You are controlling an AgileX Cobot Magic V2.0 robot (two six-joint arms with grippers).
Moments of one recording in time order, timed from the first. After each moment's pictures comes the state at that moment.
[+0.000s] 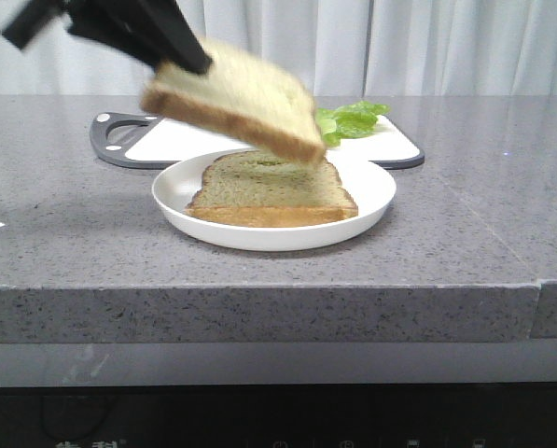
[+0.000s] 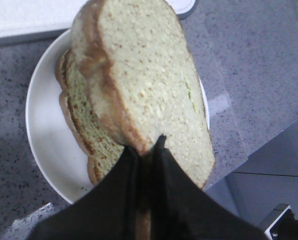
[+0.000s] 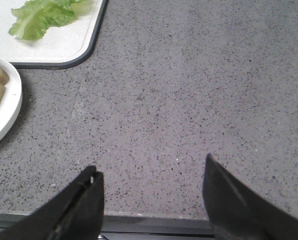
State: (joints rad) left arm -0.41 1.49 -1.28 -0.67 0.90 0.21; right arm 0.00 0.57 -0.61 0.11 0.64 -0.01
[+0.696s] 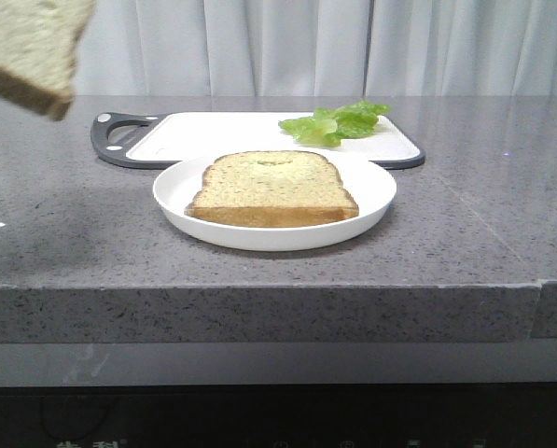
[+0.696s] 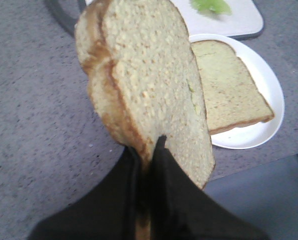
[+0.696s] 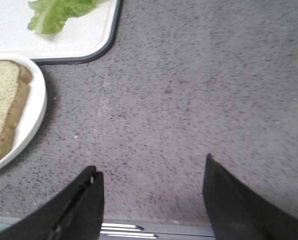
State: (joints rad) left arm -0.41 0.91 -1.01 -0.09 0.93 -0.16; right arm 0.00 0.75 -0.68 0.28 0.64 -0.07
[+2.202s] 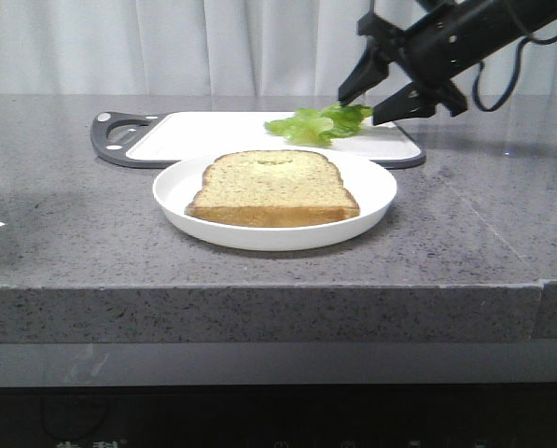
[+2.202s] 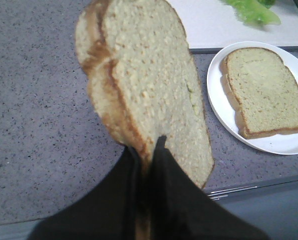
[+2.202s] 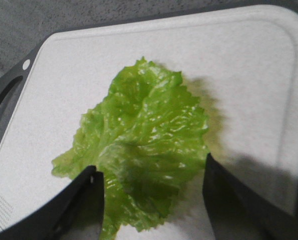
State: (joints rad) left arm -0.41 0.80 -0.96 0.05 0.94 -0.28; right arm 0.07 2.17 -1.81 1.04 0.72 -0.60
